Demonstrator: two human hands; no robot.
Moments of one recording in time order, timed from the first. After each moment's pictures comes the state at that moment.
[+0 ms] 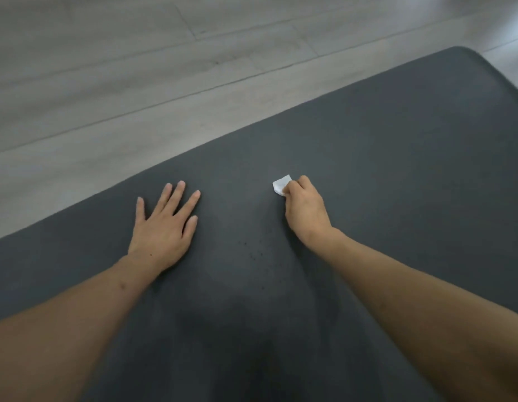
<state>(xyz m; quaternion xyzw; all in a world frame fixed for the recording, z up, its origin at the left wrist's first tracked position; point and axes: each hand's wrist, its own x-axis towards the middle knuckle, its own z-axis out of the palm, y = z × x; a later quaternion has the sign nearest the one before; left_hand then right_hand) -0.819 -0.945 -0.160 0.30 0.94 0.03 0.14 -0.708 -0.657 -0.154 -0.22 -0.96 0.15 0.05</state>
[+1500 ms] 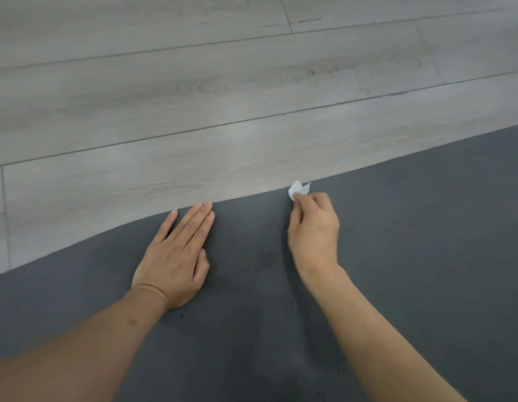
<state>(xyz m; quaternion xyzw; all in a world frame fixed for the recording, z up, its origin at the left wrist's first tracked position) -0.921 -1.004 -0.183 0.36 0.93 0.06 0.07 -0.887 -0.745 -0.156 -0.24 -0.93 0.26 0.13</state>
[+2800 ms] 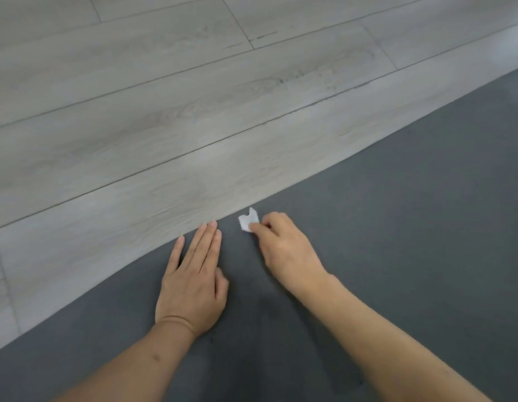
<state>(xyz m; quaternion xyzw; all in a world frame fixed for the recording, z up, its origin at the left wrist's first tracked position) -0.922 -1.002 -0.186 0.36 0.93 0.09 0.04 -0.875 -0.795 -0.160 -0.05 -0.97 0.22 0.08</state>
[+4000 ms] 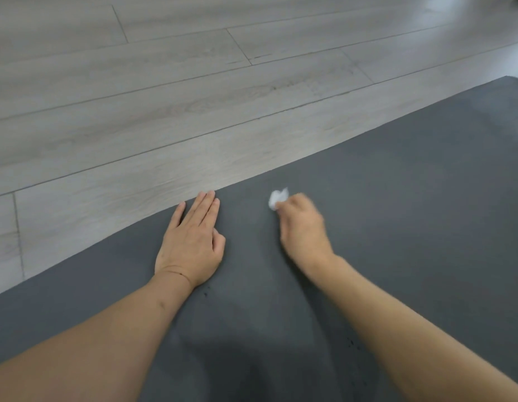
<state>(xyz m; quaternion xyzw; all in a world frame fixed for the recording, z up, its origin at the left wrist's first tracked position) -0.914 -0.999 -0.190 0.33 0.94 0.10 0.01 -0.825 -0.781 -0.173 -0.15 -0.95 0.23 0.17</state>
